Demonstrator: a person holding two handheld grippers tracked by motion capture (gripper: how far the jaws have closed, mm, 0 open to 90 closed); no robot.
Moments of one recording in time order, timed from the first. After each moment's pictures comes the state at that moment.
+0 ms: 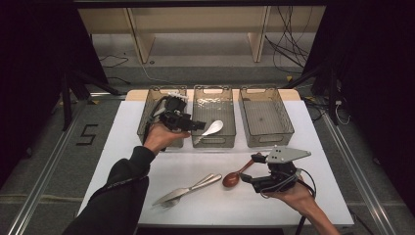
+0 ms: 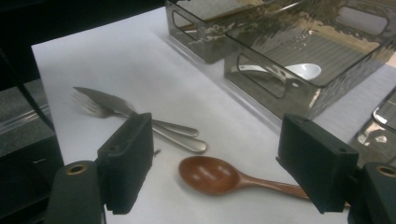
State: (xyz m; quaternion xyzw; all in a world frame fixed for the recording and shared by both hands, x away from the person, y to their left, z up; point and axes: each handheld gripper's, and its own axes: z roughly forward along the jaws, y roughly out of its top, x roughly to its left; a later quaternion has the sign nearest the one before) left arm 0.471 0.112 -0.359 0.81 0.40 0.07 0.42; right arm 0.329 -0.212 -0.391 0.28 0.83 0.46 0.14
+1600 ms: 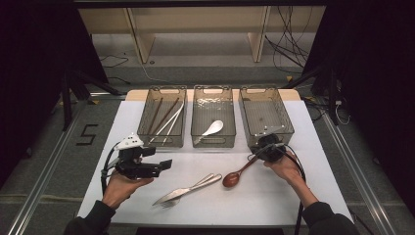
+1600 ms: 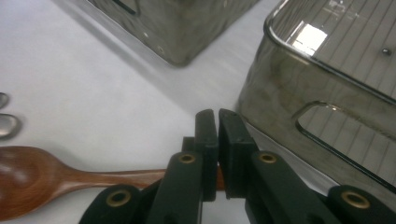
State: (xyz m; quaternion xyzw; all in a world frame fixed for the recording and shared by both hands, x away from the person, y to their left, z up) left arm 0.354 0.199 -0.403 0.77 0.41 0.11 0.47; right arm 0.441 -0.220 -0.455 0.39 0.86 0.30 0.17
